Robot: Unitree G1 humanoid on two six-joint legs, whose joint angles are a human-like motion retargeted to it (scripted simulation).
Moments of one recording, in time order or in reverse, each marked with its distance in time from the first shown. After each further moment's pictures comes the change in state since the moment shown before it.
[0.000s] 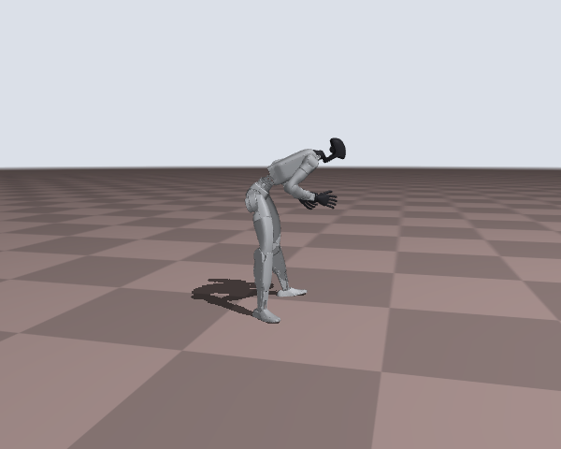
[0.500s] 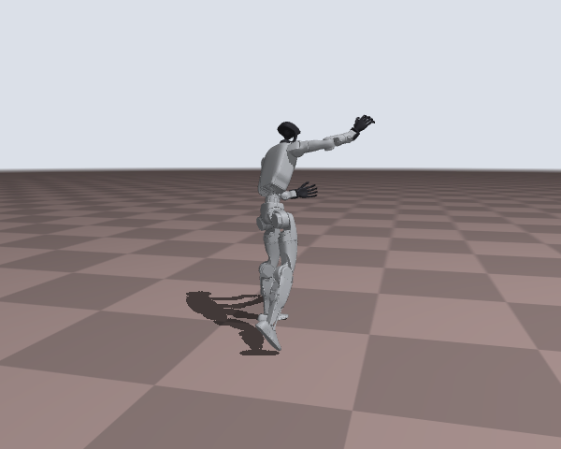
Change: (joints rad) left arm -0.596 0.287 -0.257 0.471 0.102 0.005 -0.052; right arm -1.125 -0.990 0.056 1.162 0.909 -0.160 0.118; waist 0.067 -0.069 -0.175; left_leg 0.653 0.084 -0.572 0.143 -0.259 0.002; right_leg 0.837 0.411 0.951 0.143 0.318 0.142
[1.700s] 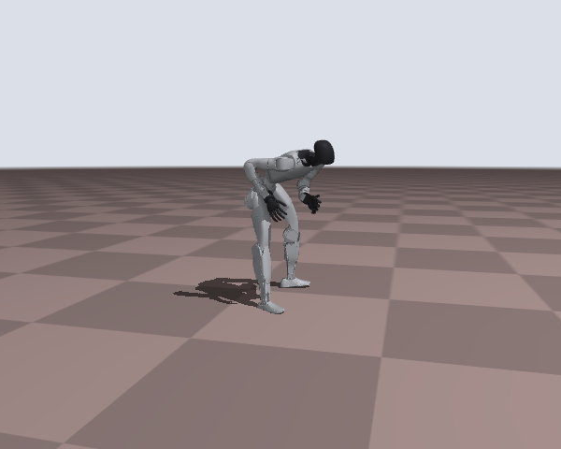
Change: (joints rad) left arm -0.197 -0.567 -0.179 -0.206 0.481 0.199 0.170; right arm 1.865 0.731 -0.521 -1.275 -0.635 -0.031 -0.100; waist -0.484 0.317 0.175; left_leg -0.793 0.052 0.836 0.397 0.046 0.127; right_leg -1.031 -0.346 -0.507 -0.366 -0.233 0.000
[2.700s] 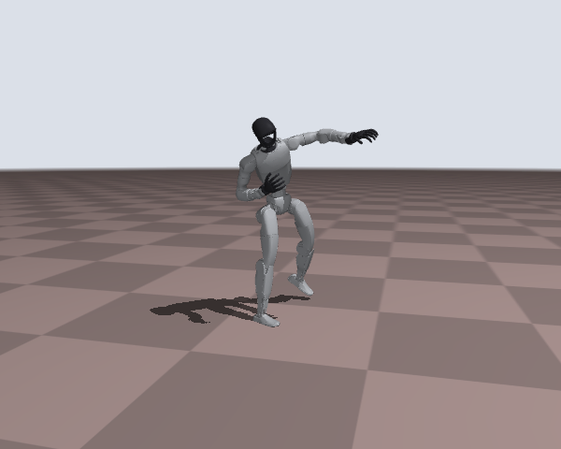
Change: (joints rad) left arm -0.073 1.432 0.337 0.848 0.123 0.207 -0.088; right arm -0.414 0.023 0.203 -0.100 0.314 -0.064 0.468; waist -0.020 0.160 -0.107; left_leg 0.974 0.041 -0.246 -0.031 0.345 -0.096; right_leg 0.778 0.226 0.400 0.050 -0.263 -0.112
